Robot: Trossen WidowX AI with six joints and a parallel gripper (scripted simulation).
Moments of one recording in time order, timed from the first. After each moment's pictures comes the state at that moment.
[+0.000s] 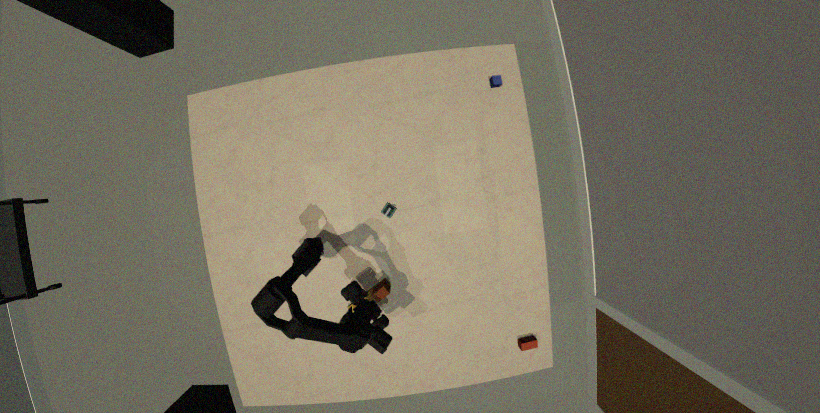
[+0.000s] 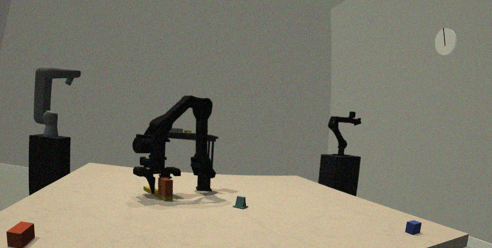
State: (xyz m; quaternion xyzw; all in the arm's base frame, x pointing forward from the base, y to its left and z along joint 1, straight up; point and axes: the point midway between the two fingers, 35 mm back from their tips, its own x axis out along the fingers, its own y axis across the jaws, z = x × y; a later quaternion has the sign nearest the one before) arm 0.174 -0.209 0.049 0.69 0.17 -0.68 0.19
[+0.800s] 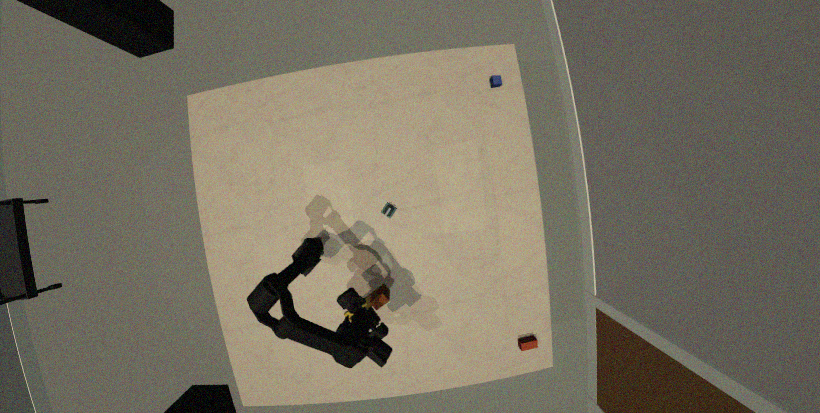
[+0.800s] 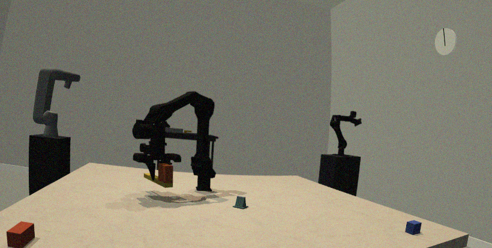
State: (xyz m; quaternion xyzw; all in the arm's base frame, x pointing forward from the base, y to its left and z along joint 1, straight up) arm 0.173 -0.208 0.103 0.69 0.18 -0.68 0.19
